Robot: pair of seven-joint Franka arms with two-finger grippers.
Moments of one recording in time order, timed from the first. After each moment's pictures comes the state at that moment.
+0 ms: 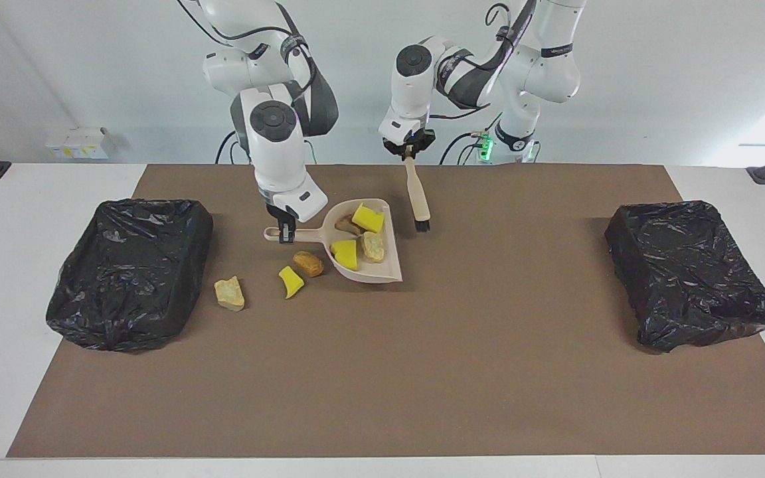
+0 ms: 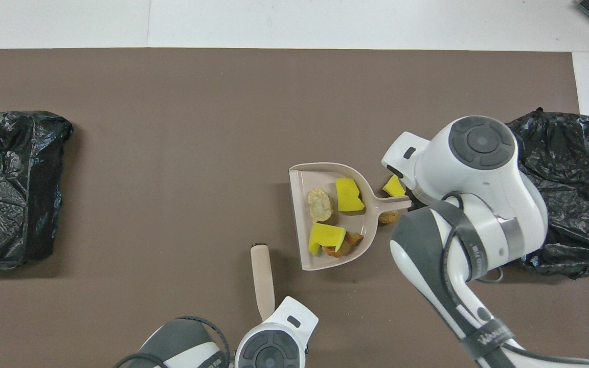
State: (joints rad) left arm -0.78 -0.19 -0.20 -2.35 -0.22 1.99 -0.95; right arm 0.13 0.10 0.16 -1.91 -0.10 1.89 -1.33
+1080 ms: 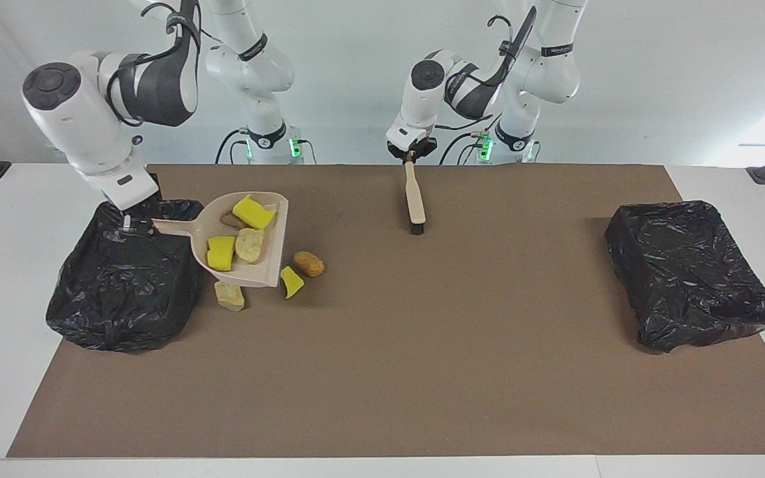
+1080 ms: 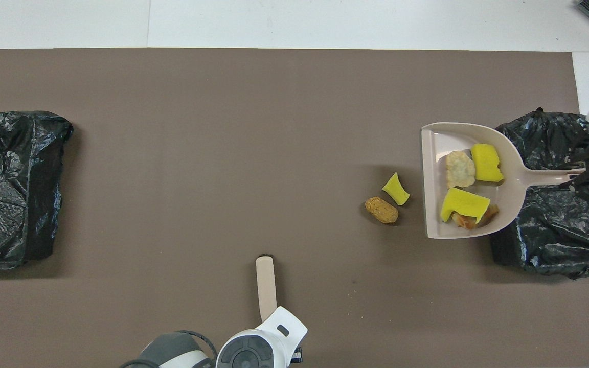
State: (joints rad) left arm -0.81 -0.20 -0.19 -2.49 -0.34 2.15 -0.81; right arm -0.29 0.09 0.12 -1.72 -0.12 1.74 -1.65
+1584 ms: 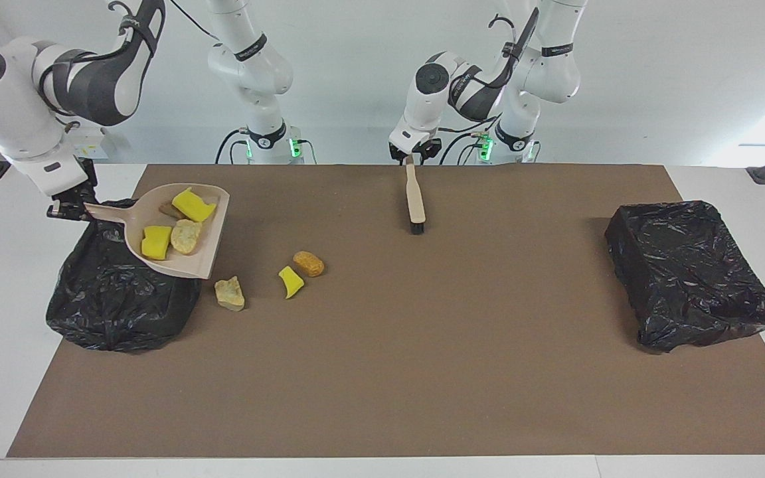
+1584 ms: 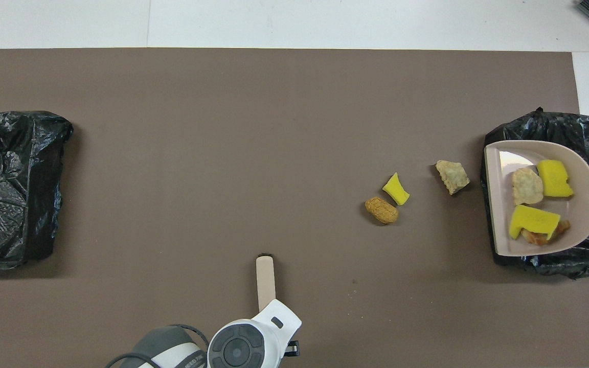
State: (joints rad) left arm -0.77 -0.20 -0.19 -2.49 -0.35 2.14 -0.75; right arm -0.45 0.09 0.10 -1.72 -0.23 1.78 -1.84
